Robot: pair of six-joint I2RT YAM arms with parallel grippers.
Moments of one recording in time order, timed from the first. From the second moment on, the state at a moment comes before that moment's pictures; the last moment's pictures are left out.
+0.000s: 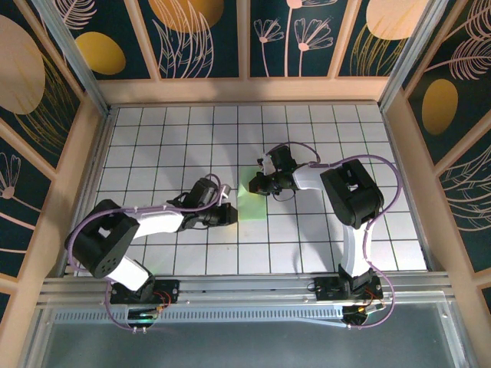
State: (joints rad) left arm -0.66 1.54 0.60 0.09 0.44 -0.75; right arm 0.53 1.98 1.06 -0.05 -0.60 0.55
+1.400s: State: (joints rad) left arm -0.63 1.86 0.87 0.08 0.44 -0.72; right arm 0.50 1.87 1.09 -0.19 -0.56 0.54
